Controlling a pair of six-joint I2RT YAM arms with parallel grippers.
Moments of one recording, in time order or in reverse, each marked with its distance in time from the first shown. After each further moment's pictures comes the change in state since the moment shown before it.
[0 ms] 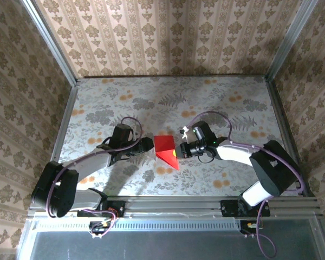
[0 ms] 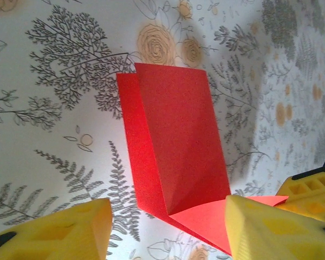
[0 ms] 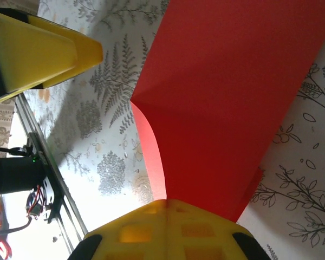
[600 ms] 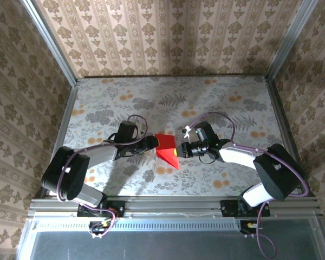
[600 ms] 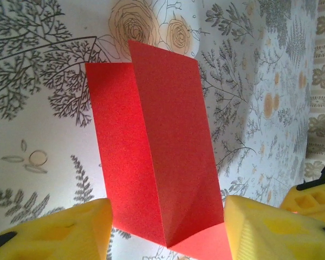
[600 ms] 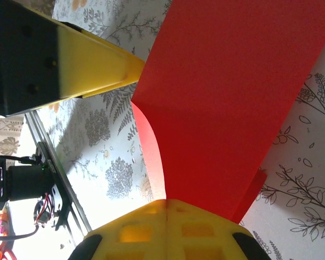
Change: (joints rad) left arm 0.000 0.197 0.072 0.092 0.124 -0.042; right arm -0.008 -0.037 -0.037 0.053 0.011 0.048
